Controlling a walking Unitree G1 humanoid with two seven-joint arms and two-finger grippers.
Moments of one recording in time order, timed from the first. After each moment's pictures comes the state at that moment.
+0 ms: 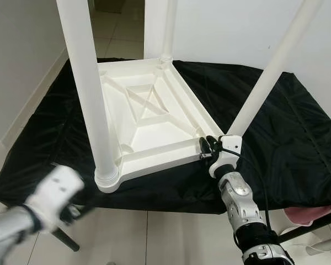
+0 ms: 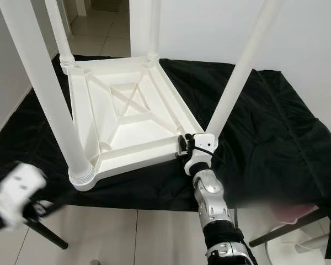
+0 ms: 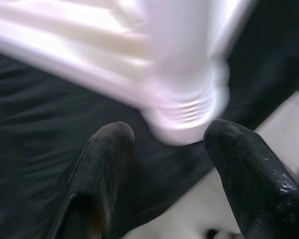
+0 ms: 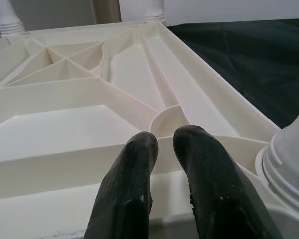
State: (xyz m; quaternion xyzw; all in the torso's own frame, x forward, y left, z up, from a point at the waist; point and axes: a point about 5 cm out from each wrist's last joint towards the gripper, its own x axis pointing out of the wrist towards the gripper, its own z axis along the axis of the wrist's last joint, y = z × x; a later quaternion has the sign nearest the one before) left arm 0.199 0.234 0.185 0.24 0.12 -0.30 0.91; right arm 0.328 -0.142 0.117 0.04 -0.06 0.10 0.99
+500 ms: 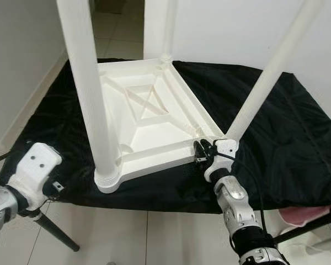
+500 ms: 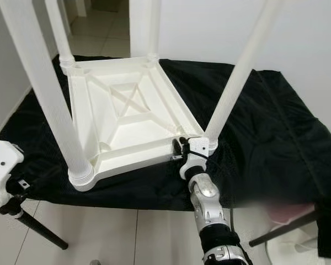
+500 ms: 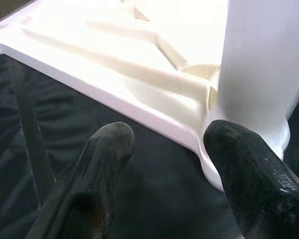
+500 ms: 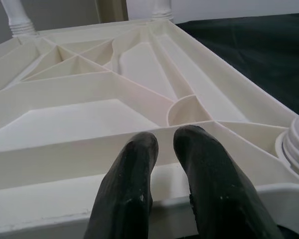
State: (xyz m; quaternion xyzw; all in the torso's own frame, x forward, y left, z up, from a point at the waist) left arm 0.229 0.231 0.187 0.20 0.06 -0.28 0.94; right arm 0.318 -0.131 0.111 0.05 -0.06 0.11 0.99
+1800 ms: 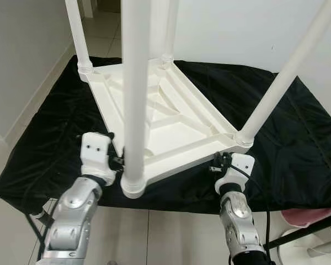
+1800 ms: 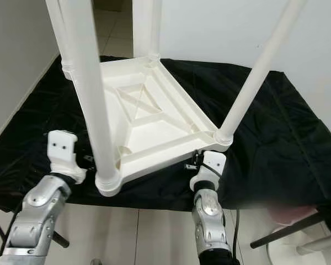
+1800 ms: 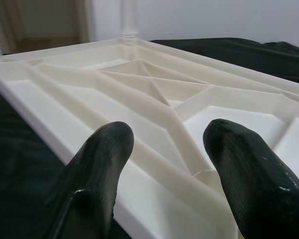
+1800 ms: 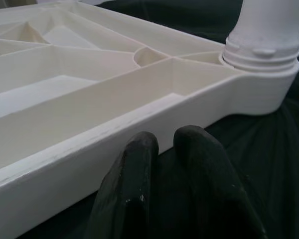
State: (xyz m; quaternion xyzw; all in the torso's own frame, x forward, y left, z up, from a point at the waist) left arm 0.272 0.124 0.161 0.01 -0.08 -0.21 0.98; right arm 0.287 -0.156 0.094 0.06 -0.03 -0.08 0.99
